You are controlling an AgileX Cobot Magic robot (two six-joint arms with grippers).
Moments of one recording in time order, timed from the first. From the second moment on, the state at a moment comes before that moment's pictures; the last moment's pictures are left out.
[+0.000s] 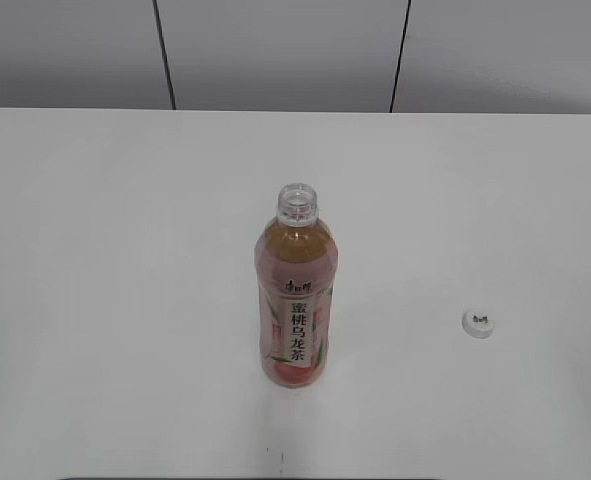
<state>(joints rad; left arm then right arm) 0.01 -0.01 -0.56 0.01 1.03 0.06 0.05 -0.01 -0.52 0.11 1.10 -0.25</state>
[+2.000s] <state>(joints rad) 0.01 -0.01 -0.56 0.01 1.03 0.06 0.05 -0.01 -0.51 0.01 1.10 -0.07</state>
